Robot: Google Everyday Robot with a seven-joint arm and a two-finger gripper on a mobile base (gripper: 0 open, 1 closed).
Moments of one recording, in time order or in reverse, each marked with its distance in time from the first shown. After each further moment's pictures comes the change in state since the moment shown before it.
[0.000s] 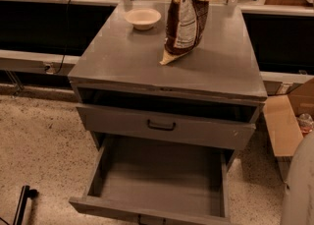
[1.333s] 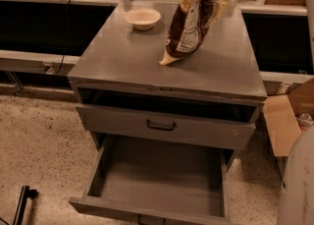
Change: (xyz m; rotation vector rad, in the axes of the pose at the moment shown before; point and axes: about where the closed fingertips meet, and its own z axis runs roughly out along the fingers) arm -0.003 0.002 0.011 -0.005 -0.016 0.001
